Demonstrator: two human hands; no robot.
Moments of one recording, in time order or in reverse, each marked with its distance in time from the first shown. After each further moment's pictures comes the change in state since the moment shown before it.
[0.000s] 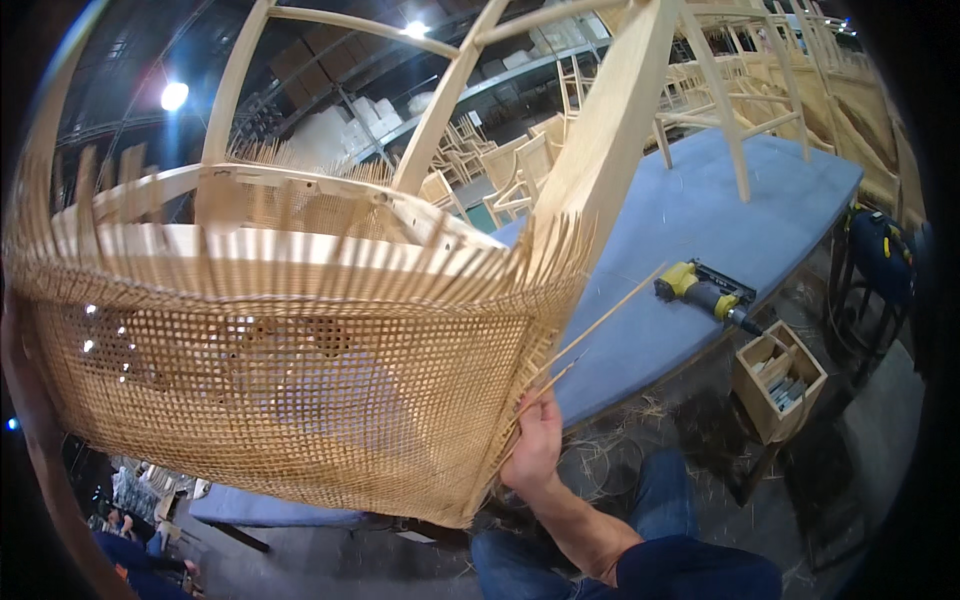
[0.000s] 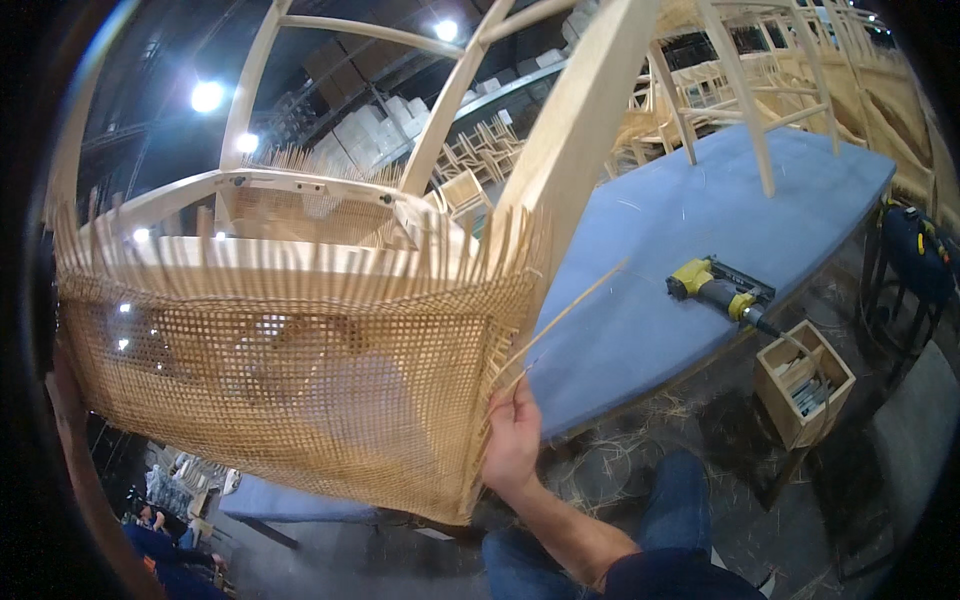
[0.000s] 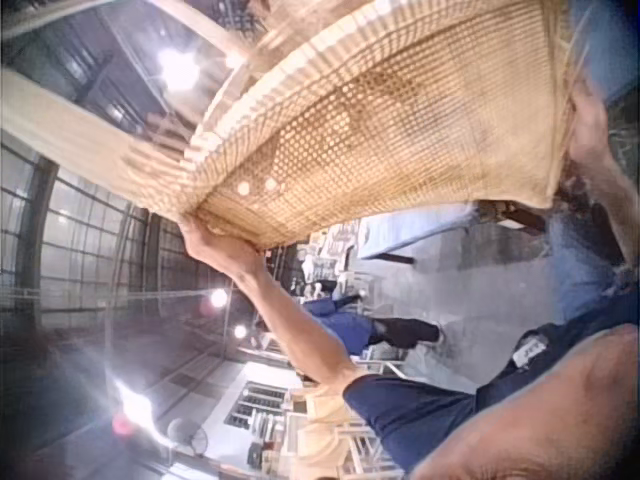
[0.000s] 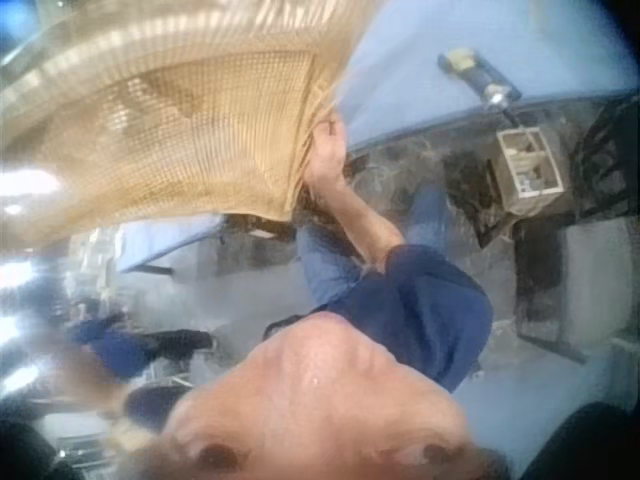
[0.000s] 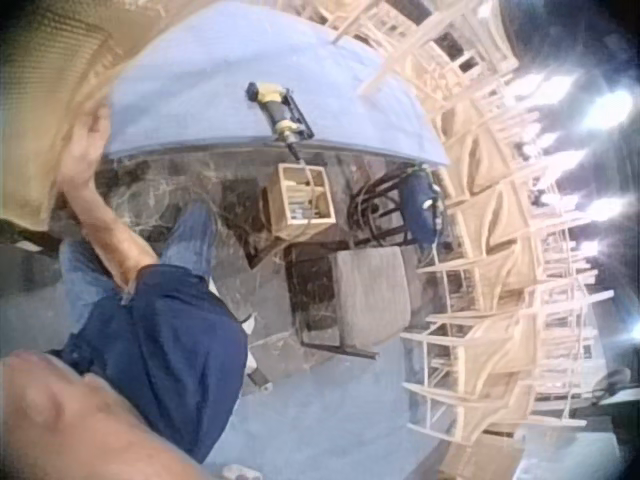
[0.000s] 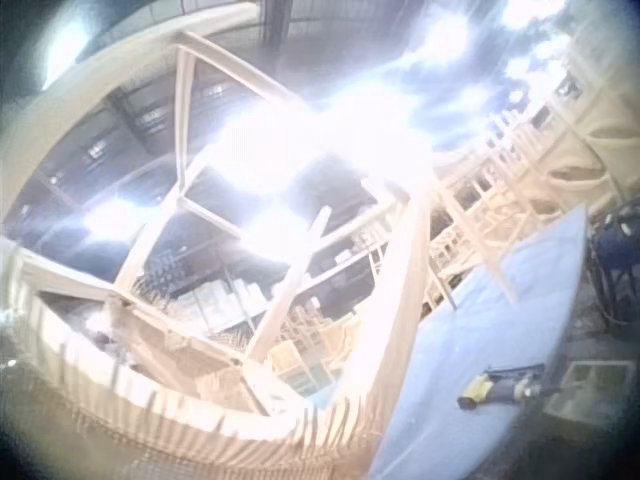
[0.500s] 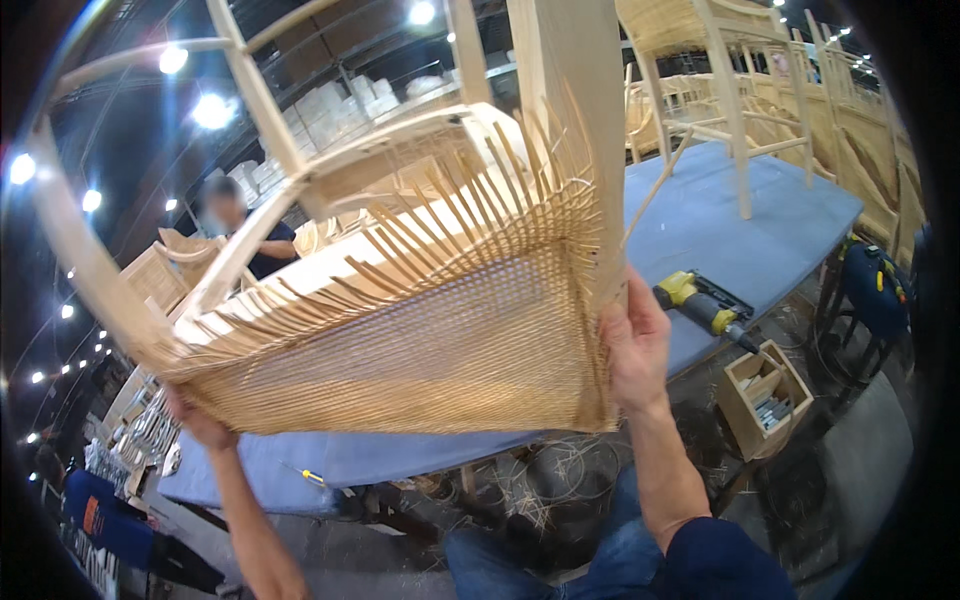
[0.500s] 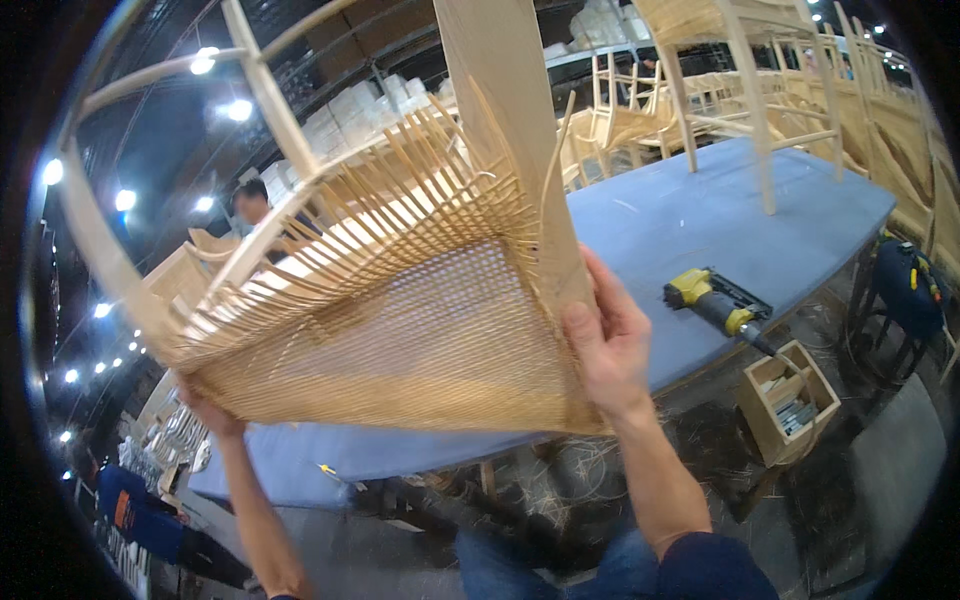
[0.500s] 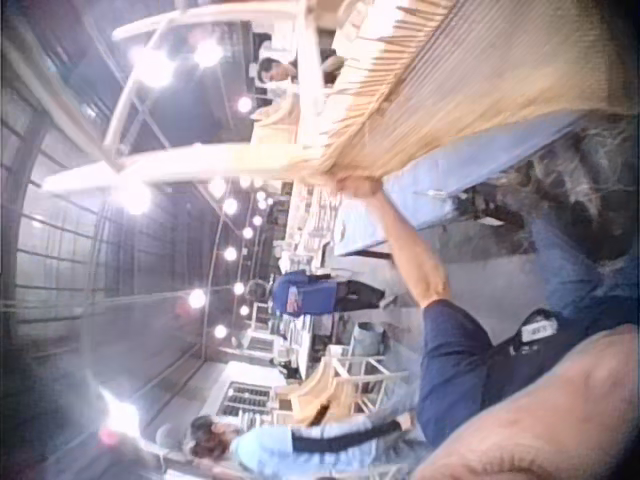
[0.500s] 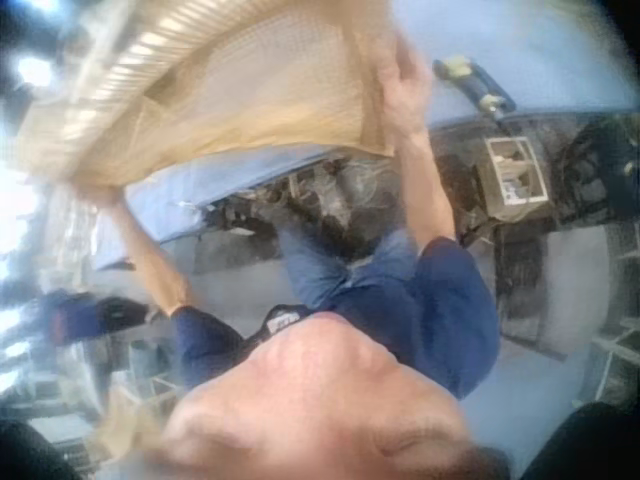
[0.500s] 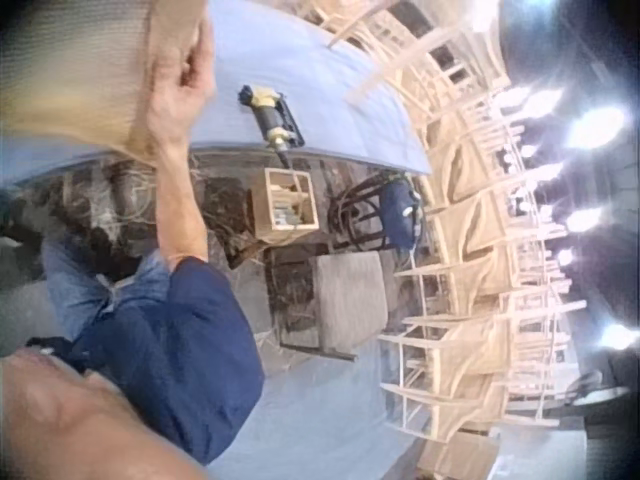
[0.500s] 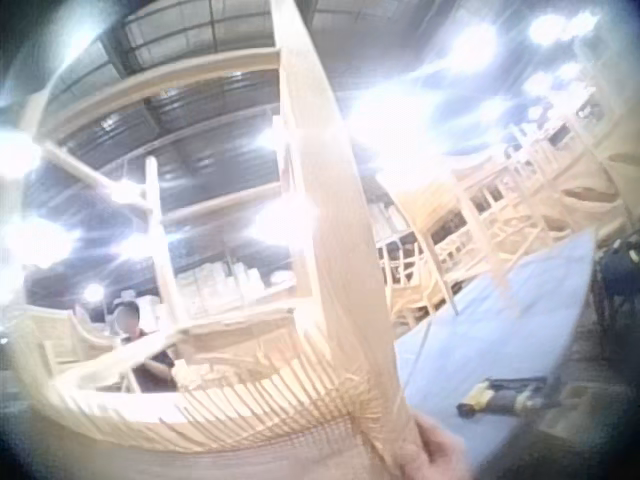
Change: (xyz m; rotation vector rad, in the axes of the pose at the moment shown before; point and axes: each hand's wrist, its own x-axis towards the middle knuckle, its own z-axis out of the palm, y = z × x) left_hand -0.209 -0.221 0.254 -0.793 0.362 -0.176; right_hand 0.109 -0.118 -0.017 -0.682 -0.402 -0.327
